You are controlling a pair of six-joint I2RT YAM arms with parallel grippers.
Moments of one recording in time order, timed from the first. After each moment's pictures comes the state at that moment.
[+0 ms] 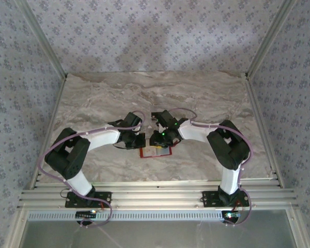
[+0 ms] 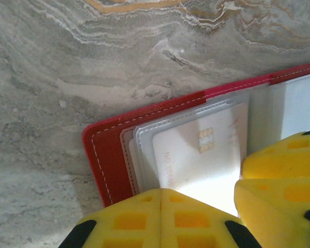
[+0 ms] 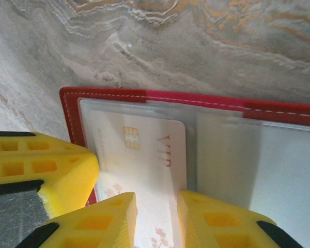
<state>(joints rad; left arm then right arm) -0.64 1.66 0.88 -0.39 0.28 -0.66 0.73 1.84 1.09 -0.37 -0.38 0.77</state>
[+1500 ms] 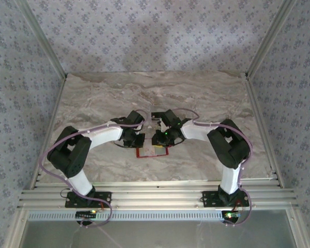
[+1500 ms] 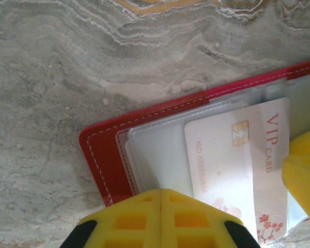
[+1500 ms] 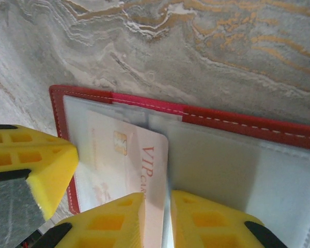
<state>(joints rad) -0.66 1.69 0.98 -0.56 0.16 -0.56 0.68 1.85 1.05 -0.29 -0.47 0.71</state>
